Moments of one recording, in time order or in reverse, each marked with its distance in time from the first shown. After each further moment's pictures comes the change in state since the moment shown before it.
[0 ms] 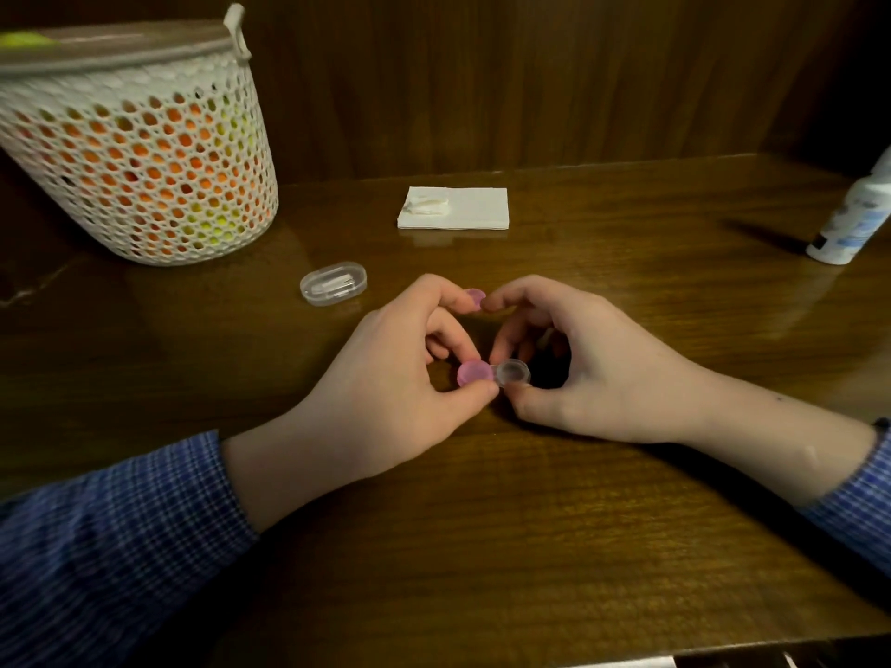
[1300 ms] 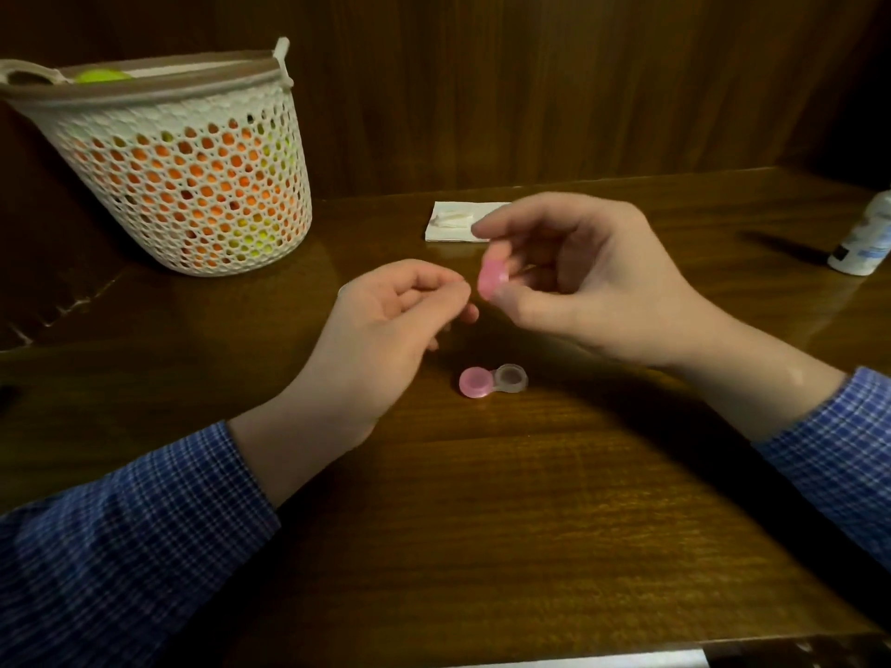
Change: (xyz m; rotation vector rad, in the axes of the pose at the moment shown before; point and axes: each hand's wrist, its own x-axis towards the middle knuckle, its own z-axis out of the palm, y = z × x) left_hand 0.004 -0.007 -0.028 -0.472 0.163 -0.187; right_hand 0.040 -0.025 -0.011 0.292 0.209 -0.335
